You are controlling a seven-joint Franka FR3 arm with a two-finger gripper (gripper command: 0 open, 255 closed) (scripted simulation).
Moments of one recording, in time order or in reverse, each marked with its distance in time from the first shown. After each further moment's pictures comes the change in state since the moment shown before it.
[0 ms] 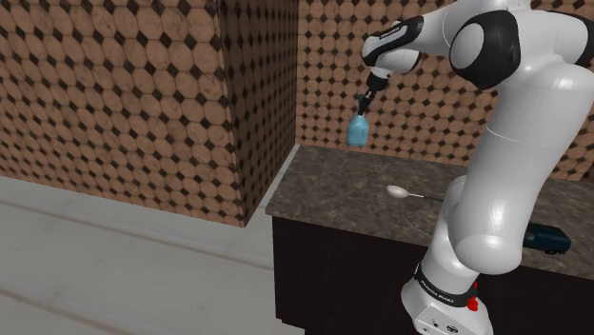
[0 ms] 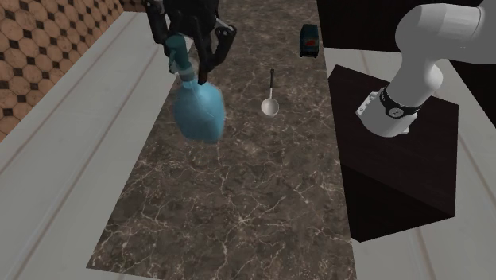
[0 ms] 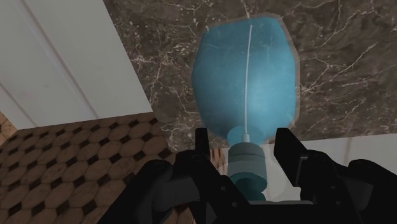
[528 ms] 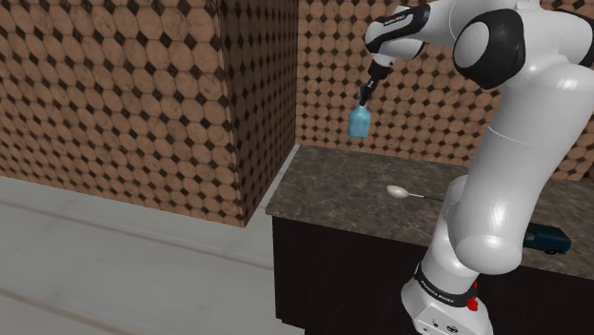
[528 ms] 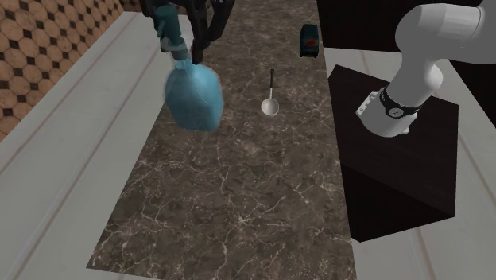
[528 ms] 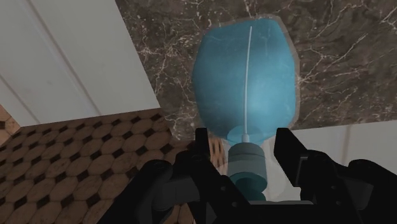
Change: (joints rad) arm 0.001 -0.017 0.002 0.093 -0.030 -0.099 0.031
